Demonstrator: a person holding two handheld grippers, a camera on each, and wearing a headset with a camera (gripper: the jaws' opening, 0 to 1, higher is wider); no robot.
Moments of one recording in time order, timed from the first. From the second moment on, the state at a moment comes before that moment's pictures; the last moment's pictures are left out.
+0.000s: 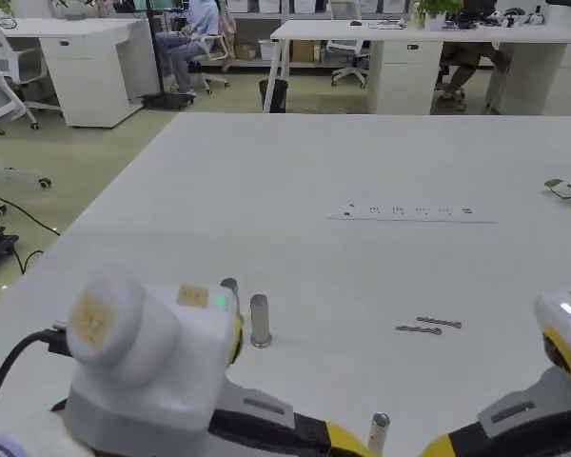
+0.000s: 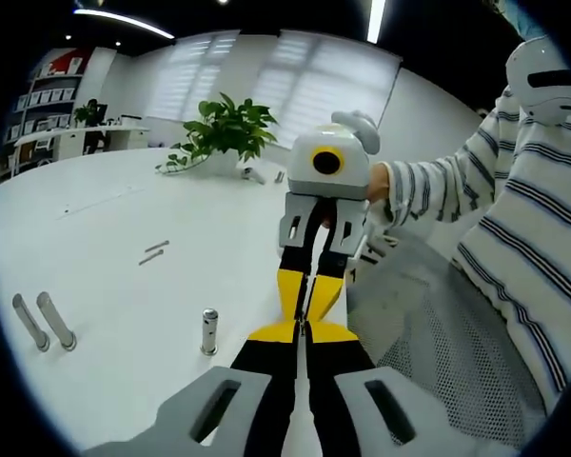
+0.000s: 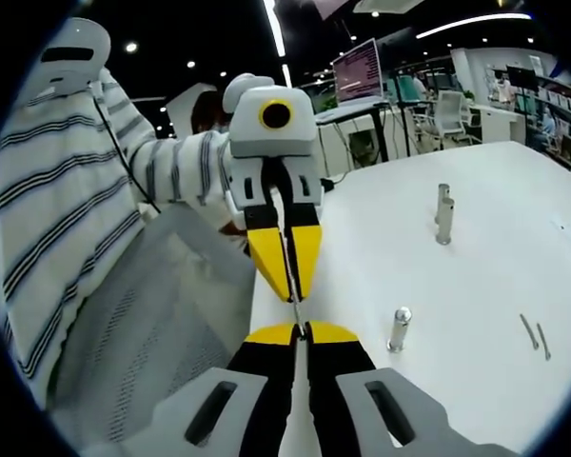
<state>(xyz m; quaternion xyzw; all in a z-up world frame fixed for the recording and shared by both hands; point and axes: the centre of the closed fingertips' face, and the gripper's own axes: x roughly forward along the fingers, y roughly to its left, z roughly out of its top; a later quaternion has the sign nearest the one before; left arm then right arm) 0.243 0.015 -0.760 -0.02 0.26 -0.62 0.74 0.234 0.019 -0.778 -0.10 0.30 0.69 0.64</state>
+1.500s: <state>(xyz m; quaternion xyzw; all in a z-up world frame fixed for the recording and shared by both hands) 0.285 0.002 -0.785 0.07 0.20 -0.54 0.81 0.275 -0.018 -0.783 -0.15 0.30 0.64 0.69</state>
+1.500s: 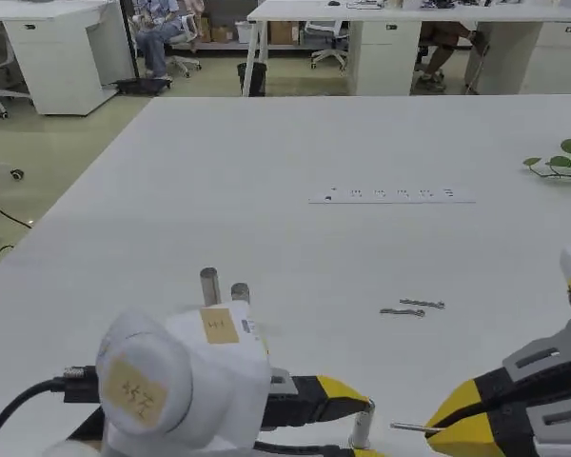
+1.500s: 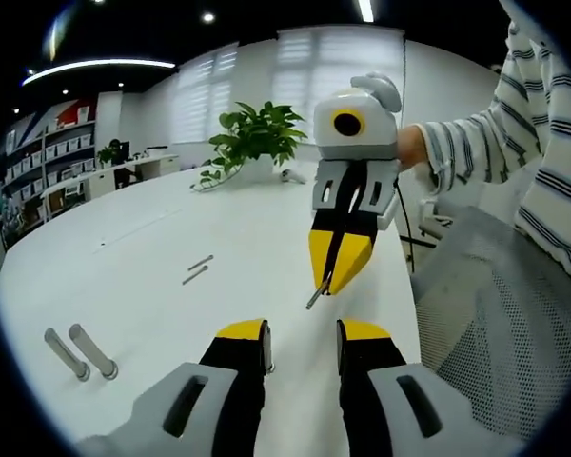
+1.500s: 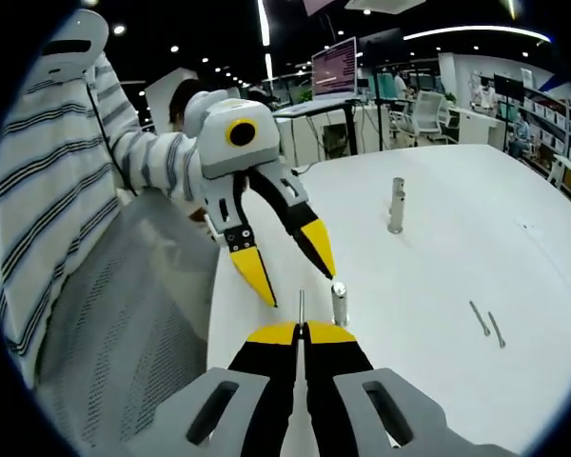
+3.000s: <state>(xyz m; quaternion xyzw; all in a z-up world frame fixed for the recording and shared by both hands) 0.313 0.003 -0.834 0.08 0.25 -0.51 0.82 0.301 -0.012 -0.815 -0.18 0.34 0.65 0.65</state>
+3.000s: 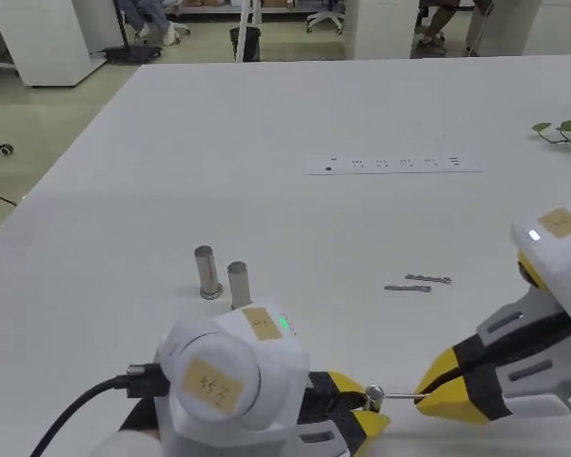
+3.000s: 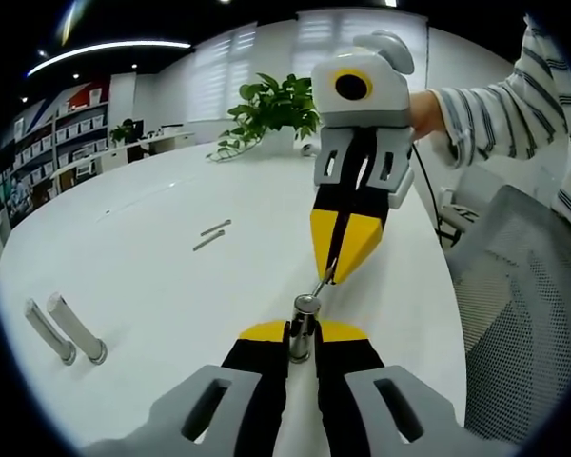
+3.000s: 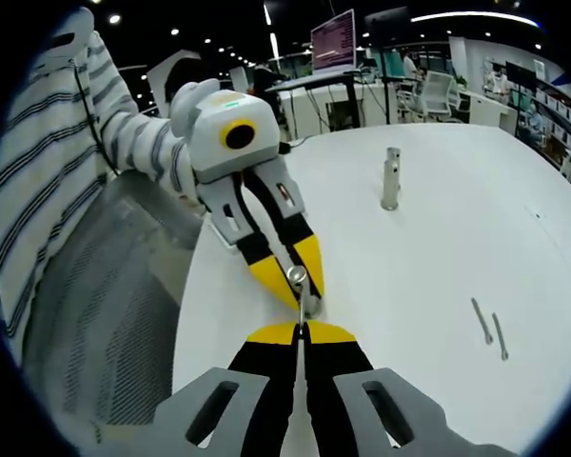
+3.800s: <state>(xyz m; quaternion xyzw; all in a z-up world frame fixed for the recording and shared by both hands) 0.313 0.003 -0.835 0.08 0.24 -0.51 0.82 0.301 -0.002 -0.814 -0.16 0.35 0.64 0.66</state>
